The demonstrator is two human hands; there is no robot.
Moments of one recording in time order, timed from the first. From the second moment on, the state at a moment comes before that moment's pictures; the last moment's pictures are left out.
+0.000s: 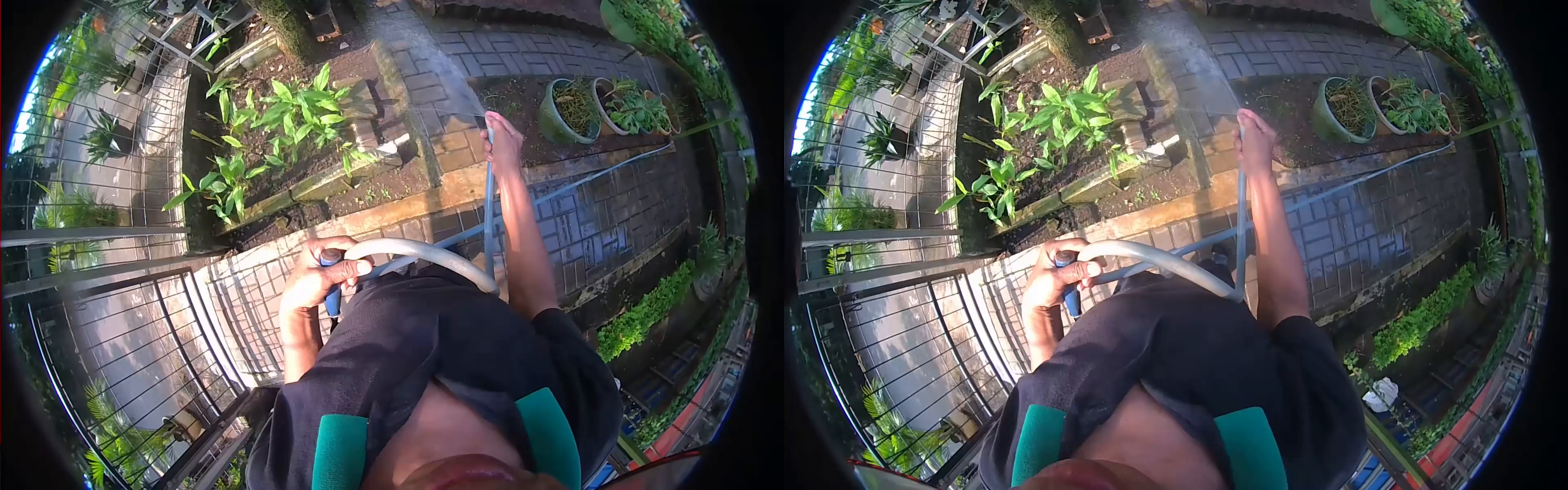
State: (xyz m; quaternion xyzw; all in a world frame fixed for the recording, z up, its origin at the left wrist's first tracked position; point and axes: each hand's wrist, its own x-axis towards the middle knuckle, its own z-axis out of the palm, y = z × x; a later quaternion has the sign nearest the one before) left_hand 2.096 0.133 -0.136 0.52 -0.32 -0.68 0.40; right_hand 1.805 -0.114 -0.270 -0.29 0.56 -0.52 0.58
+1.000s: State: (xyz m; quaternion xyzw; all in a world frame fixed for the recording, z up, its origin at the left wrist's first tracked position) left_hand 1.880 -0.101 -0.084 0.63 -0.19 -0.52 0.55; right_hand 1.759 -0.500 -0.187 -0.45 0.44 -0.37 0.68
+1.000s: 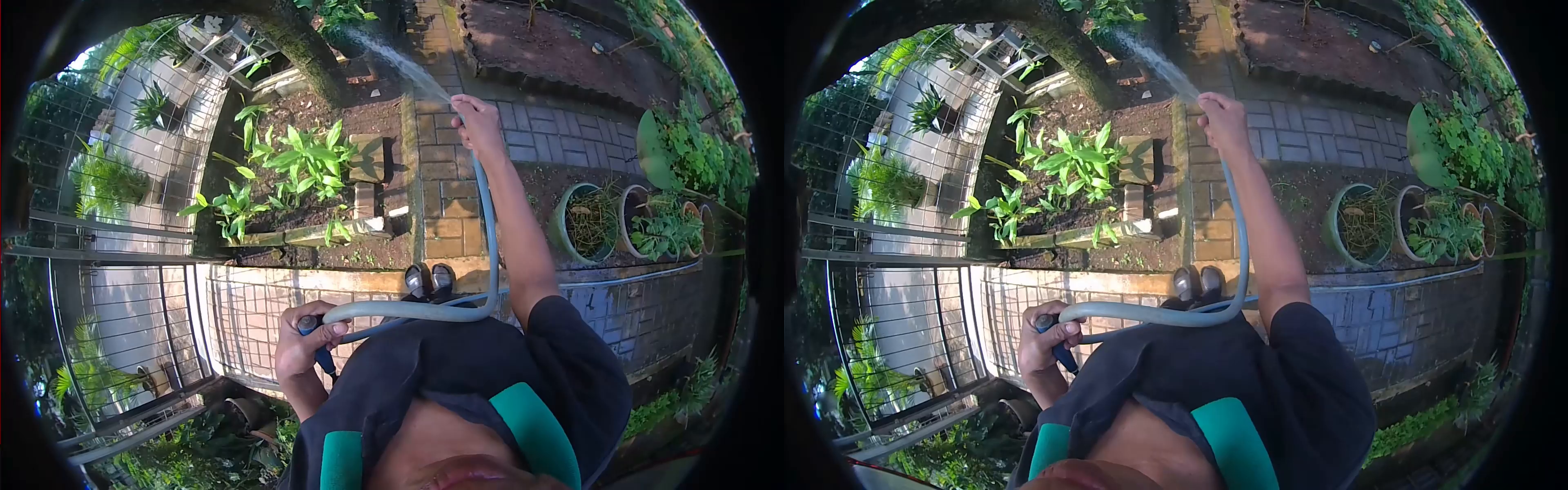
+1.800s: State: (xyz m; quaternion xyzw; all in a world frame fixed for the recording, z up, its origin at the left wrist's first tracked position) left_hand 1.961 -0.246 -0.087 0.58 -0.35 -0.55 0.49; right_hand 1.899 -0.628 -0.145 -0.67 0.47 -0.27 0.50
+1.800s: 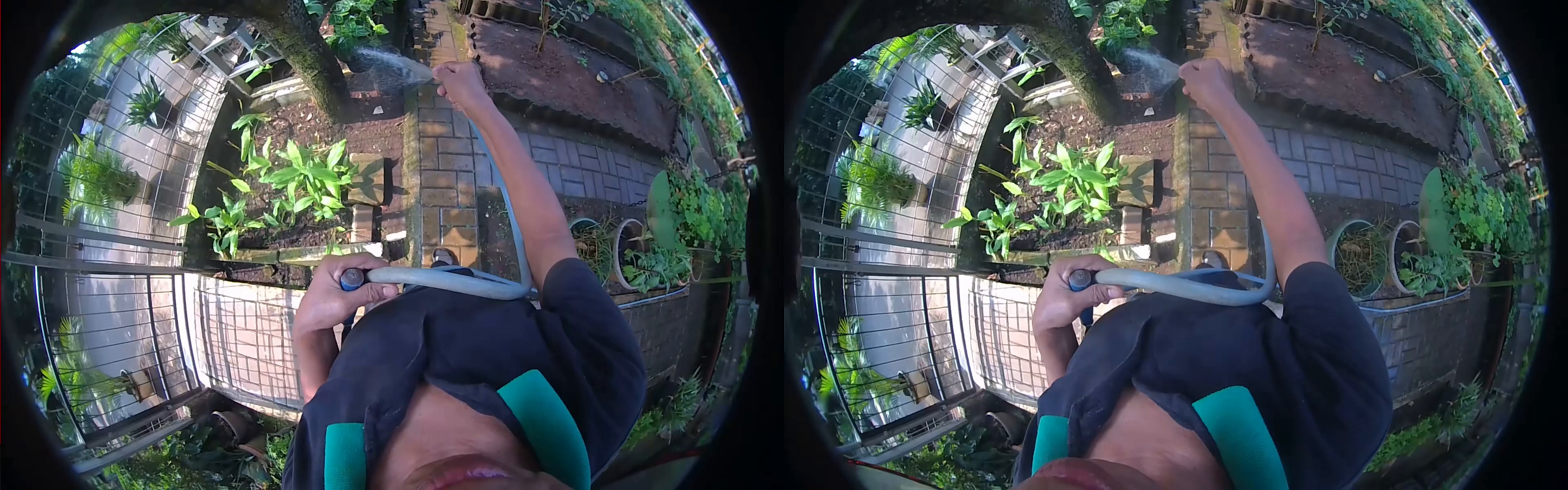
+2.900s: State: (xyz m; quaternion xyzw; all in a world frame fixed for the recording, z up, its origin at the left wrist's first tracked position) left_hand 2.048 -0.693 -0.136 0.58 -0.37 -0.60 0.41; right_hand 2.012 -1.060 -0.175 -0.66 0.39 -0.29 0.57
